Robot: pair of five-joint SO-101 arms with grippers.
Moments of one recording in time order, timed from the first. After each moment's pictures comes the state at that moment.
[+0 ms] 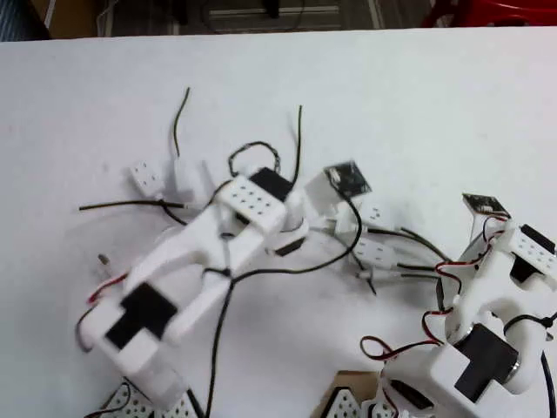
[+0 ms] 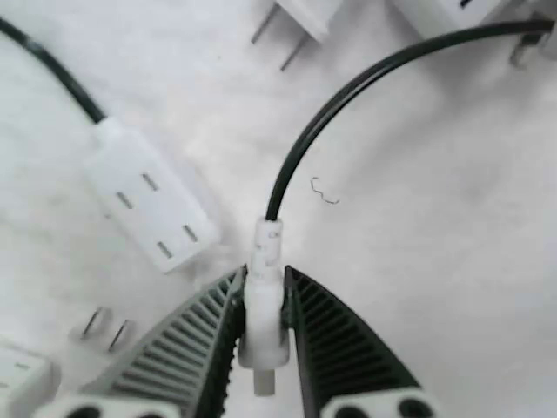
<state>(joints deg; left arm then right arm) 31.3 4.7 14.4 69.8 -24.7 37.6 -5.1 38.2 72.6 39.8</state>
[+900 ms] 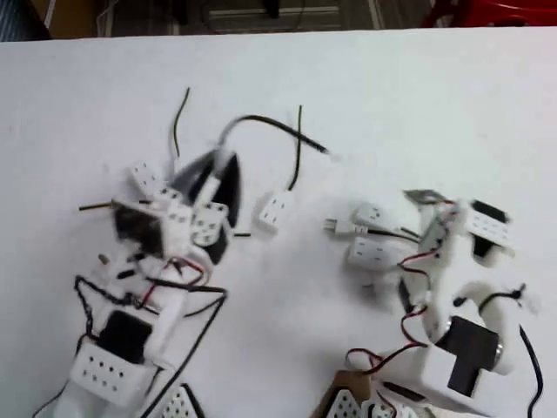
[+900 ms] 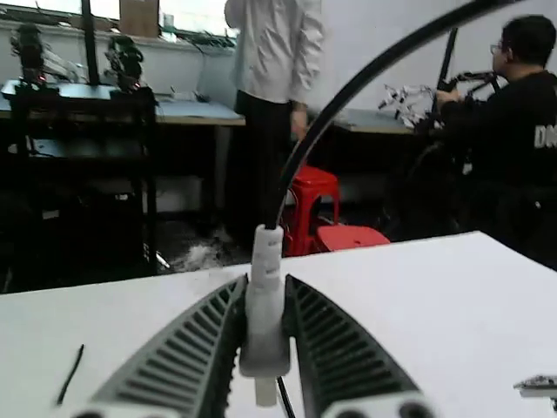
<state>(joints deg) 17.1 -82.0 78.9 10.7 7.3 19.9 -5.1 38.2 83.3 37.9</state>
